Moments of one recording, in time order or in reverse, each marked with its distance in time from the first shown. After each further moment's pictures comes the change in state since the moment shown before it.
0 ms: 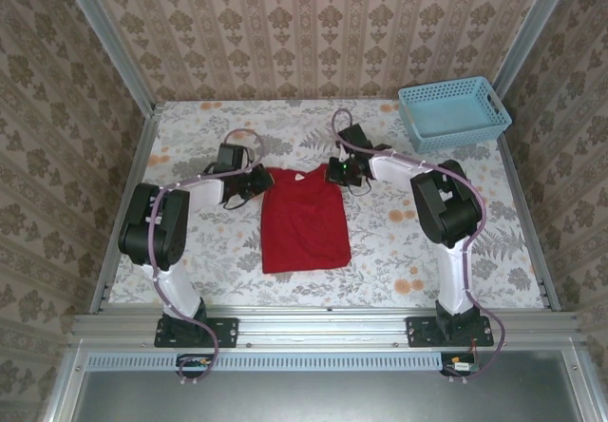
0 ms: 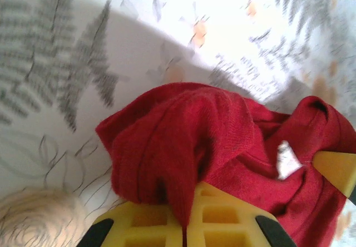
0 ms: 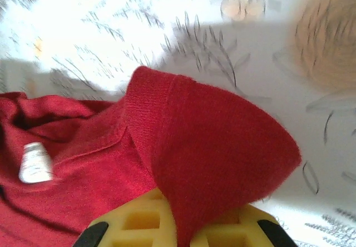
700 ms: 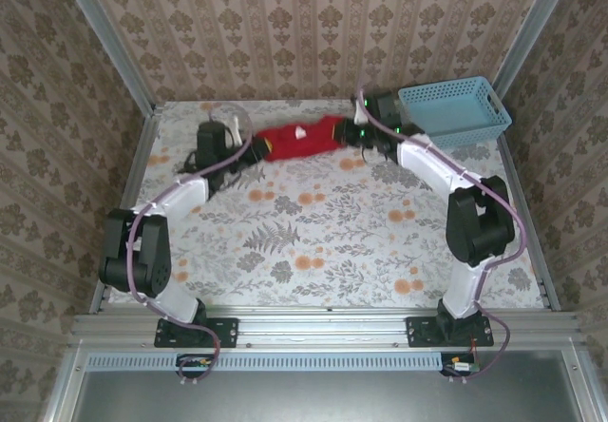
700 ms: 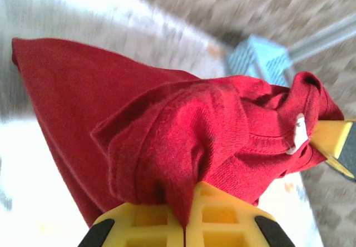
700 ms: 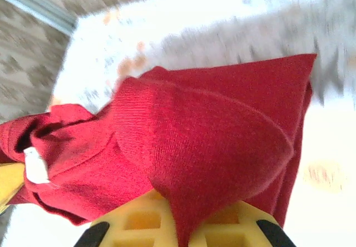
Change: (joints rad) left arm 0.010 -0.213 -0.047 0.155 0.112 0.053; right arm -0.060 -0.250 -0.043 0.087 -0.043 -0.092
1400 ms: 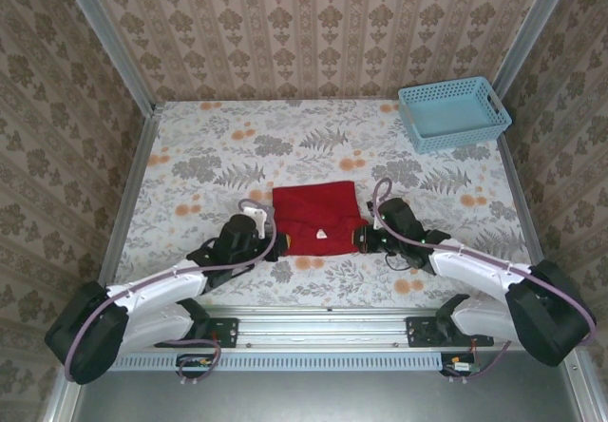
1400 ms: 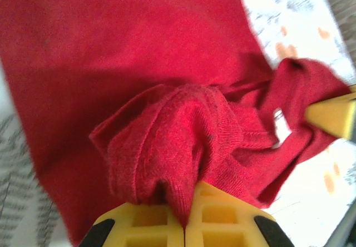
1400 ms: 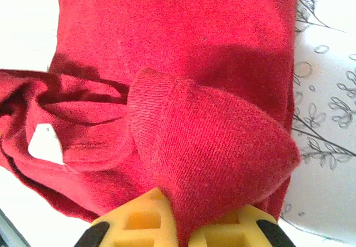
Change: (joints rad) left arm -0.492 -0.533 -0.642 0.007 -0.348 -0.038; right arm 0.226 -0.659 -0.981 0.229 0.116 0.129
